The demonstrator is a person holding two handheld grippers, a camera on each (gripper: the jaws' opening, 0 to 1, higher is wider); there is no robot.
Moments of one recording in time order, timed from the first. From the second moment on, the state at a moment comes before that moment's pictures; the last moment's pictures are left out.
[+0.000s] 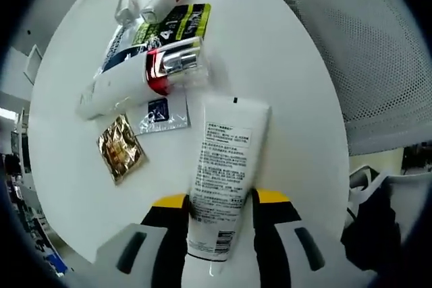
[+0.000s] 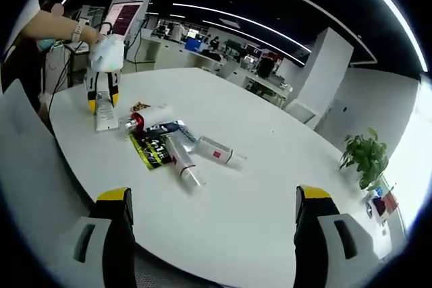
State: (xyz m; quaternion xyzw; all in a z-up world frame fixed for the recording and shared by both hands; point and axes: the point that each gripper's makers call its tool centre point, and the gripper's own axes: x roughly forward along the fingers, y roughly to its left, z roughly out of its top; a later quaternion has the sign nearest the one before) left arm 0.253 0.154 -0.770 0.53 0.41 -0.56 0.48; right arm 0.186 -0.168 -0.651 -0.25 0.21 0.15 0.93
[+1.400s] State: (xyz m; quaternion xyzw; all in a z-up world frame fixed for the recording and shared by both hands) left arm 0.249 0.137 -0.750 0.48 0.32 -0.55 0.60; right arm 0.178 -0.122 -0.664 -0.21 0.25 0.27 0.91
